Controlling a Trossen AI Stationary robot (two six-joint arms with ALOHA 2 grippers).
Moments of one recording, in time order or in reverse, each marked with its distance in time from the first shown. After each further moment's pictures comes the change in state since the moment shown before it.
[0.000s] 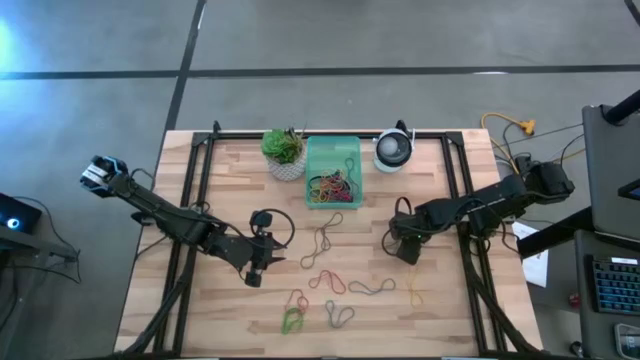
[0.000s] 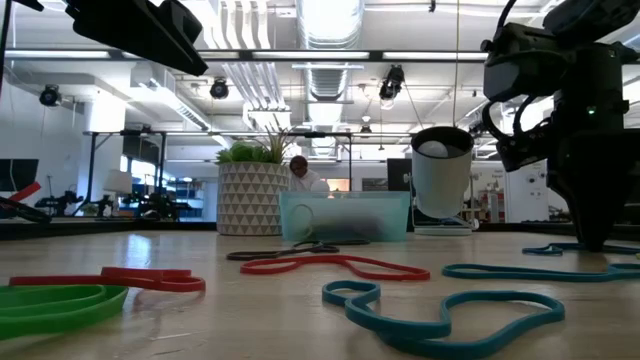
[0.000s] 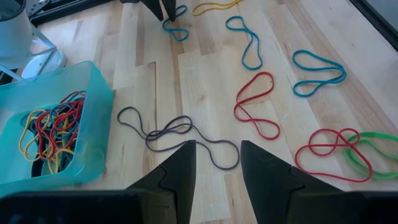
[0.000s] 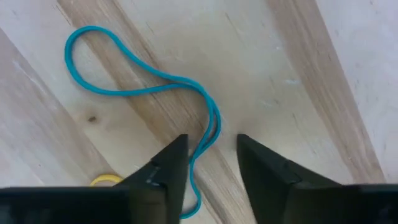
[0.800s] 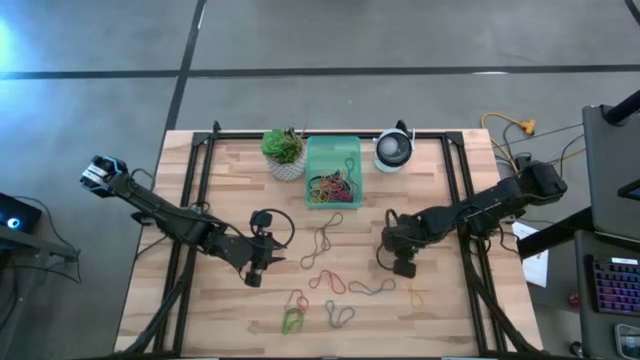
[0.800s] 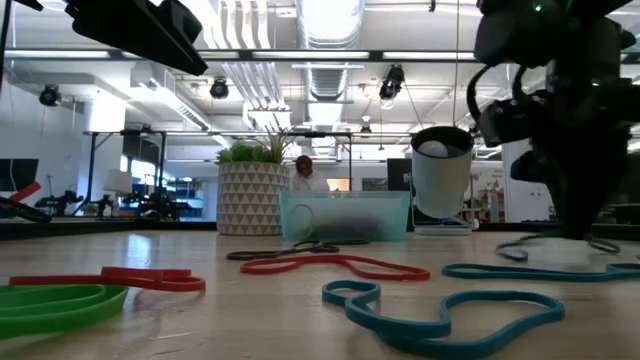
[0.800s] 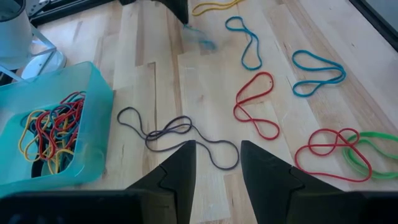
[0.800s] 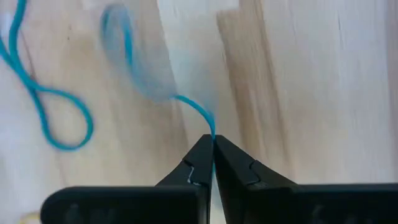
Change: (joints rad) left arm -0.001 0.000 0.000 0.000 0.000 0.001; right arm 0.084 0.010 0.107 0.097 -0.012 -0.213
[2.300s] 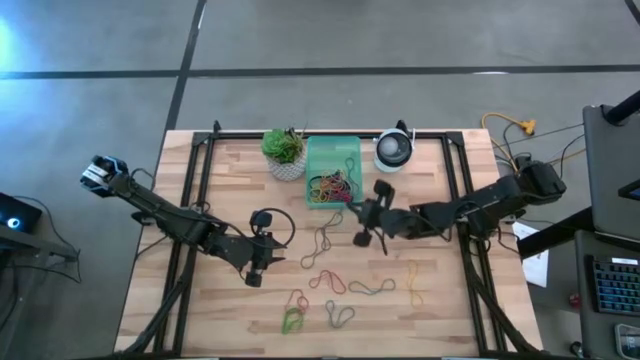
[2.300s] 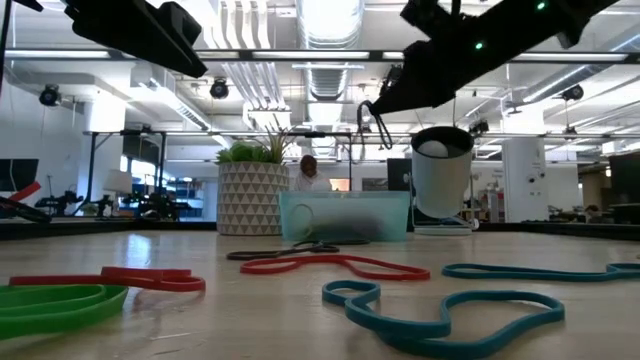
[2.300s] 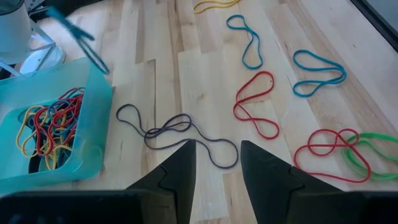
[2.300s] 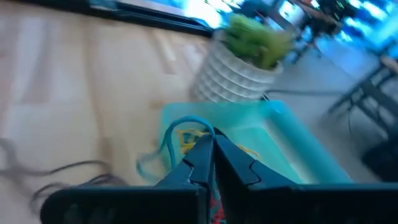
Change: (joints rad) left arm 0.001 0.000 -0.003 -0.001 0.000 -0.019; right arm -0.047 -0.004 0.026 0.837 0.746 -0.556
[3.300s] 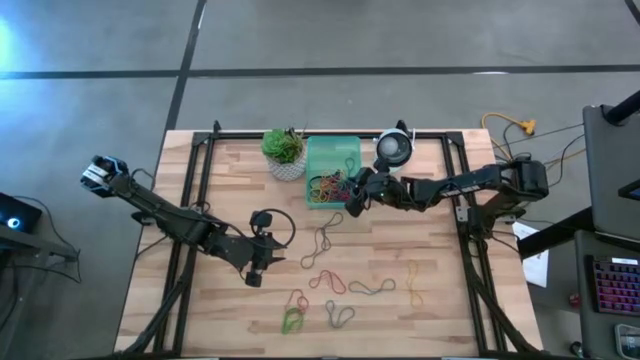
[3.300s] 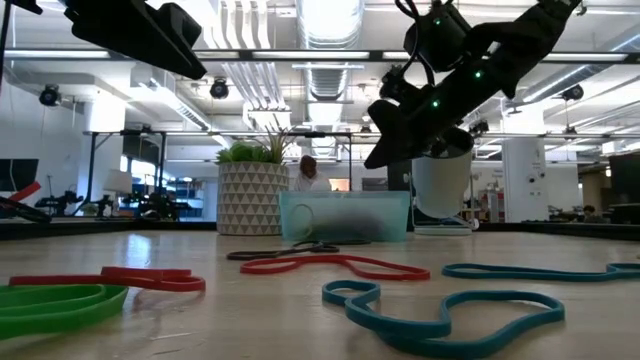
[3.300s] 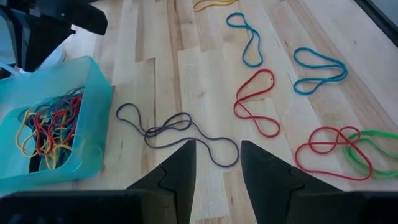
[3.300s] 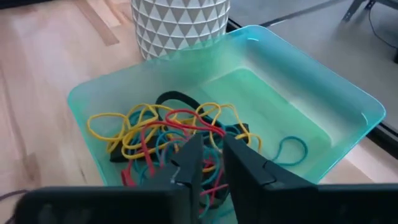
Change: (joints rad) left arm 0.000 0.003 -0.002 0.000 0.000 0.005; right arm -0.336 0.107 0.000 0.004 -0.257 0.277
